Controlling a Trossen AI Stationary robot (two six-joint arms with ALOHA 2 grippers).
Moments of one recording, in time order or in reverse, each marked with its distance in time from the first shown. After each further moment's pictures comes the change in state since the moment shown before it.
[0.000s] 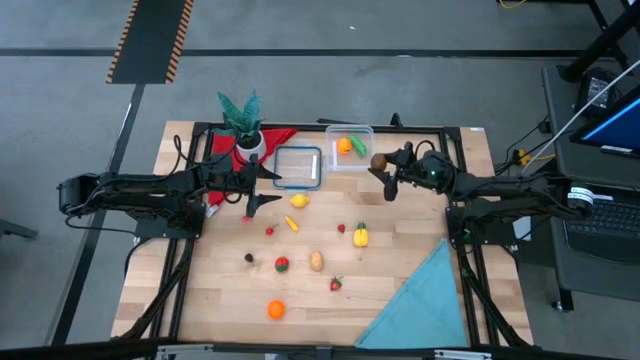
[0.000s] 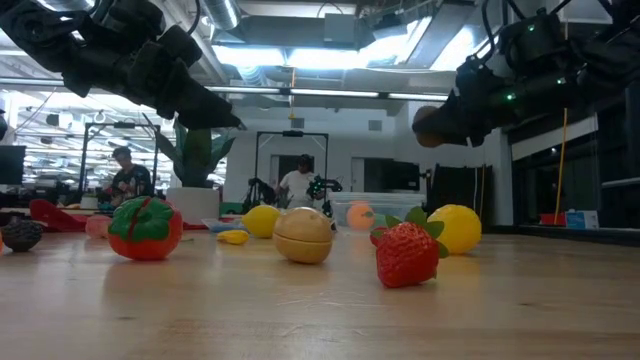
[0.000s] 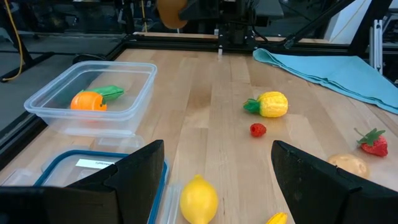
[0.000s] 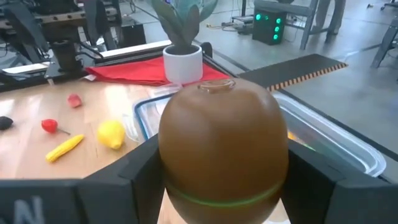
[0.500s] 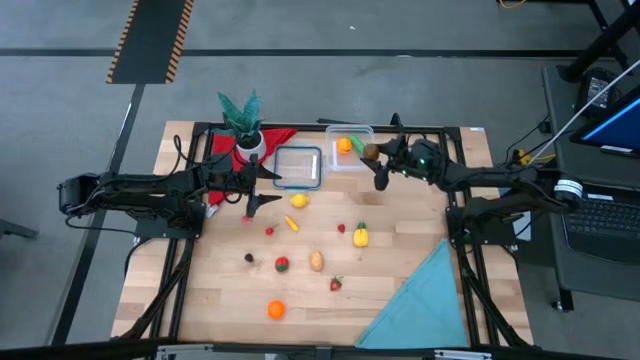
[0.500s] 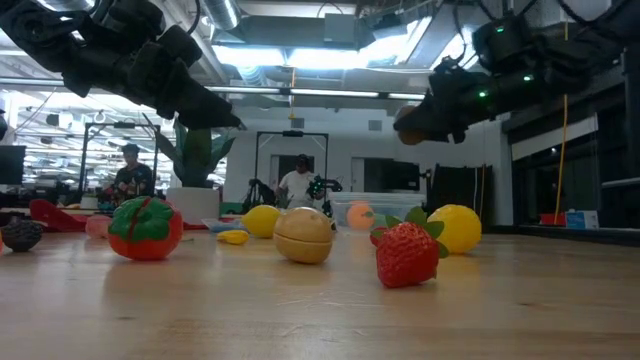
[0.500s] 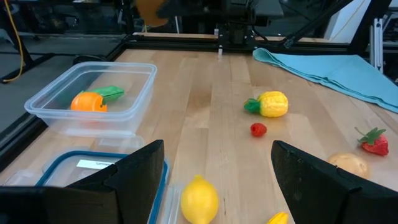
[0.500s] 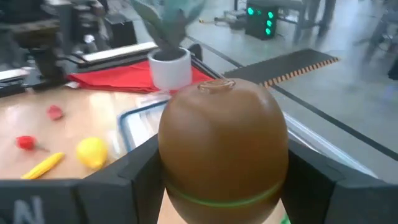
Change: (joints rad) left arm 0.000 0.000 0.000 0.000 0.000 0.010; right arm -0.057 0.142 0.149 -0.041 -0.017 0.000
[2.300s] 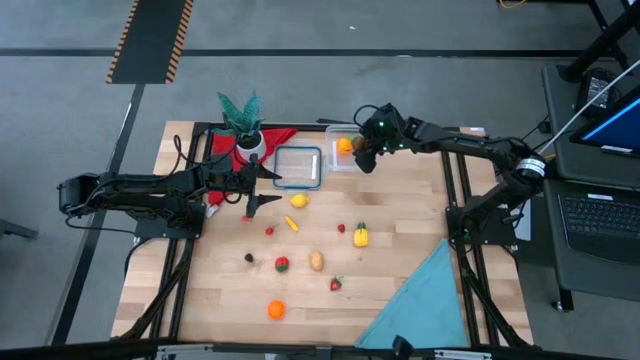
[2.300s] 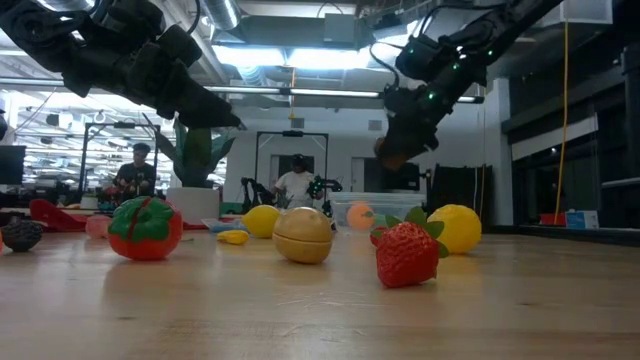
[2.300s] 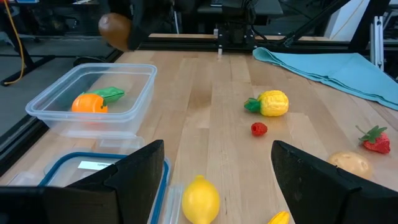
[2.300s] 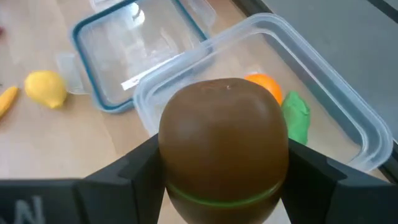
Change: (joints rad) left arm 0.000 0.000 0.000 0.000 0.000 0.008; right arm -0.111 0.331 0.594 -0.849 -0.110 -0.037
